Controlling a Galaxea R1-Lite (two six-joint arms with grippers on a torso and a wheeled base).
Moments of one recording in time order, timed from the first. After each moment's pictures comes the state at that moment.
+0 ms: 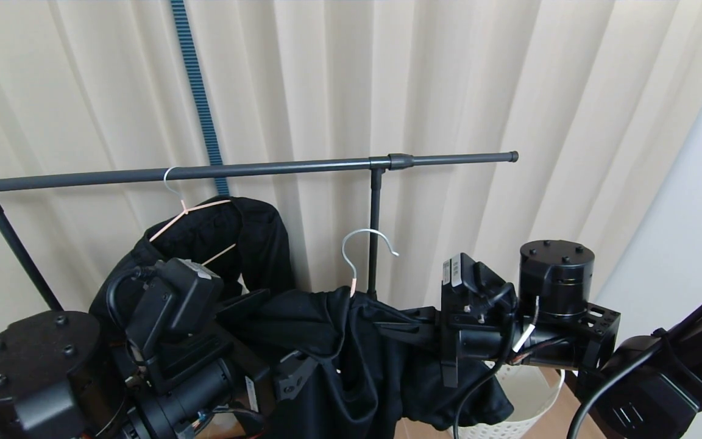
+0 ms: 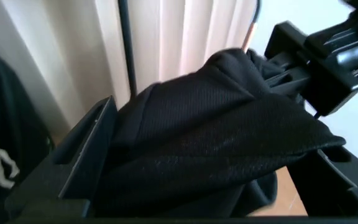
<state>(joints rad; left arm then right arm) -0.75 1.55 -0.27 -1.15 0.09 -0.04 0.58 1.92 -0.64 -0.99 0.67 -0.25</state>
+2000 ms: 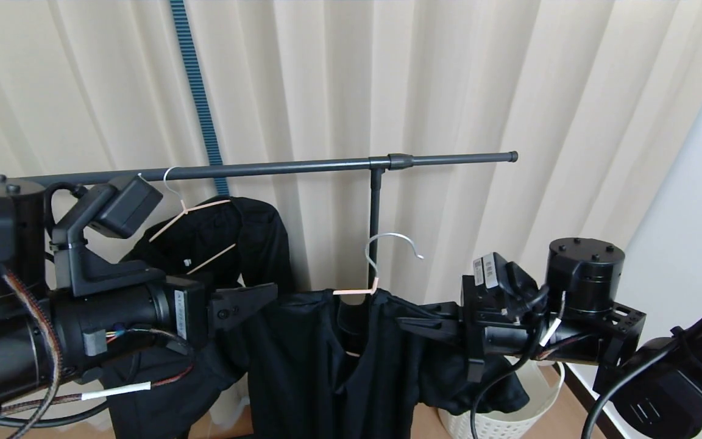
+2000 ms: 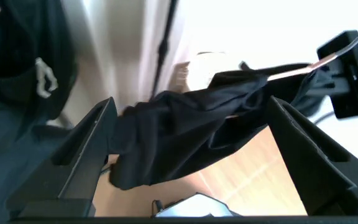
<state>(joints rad) -0.53 1.30 -0.71 -0.20 -0.06 -0.22 0.48 1.90 -0.59 -1.07 0.80 -0.31</state>
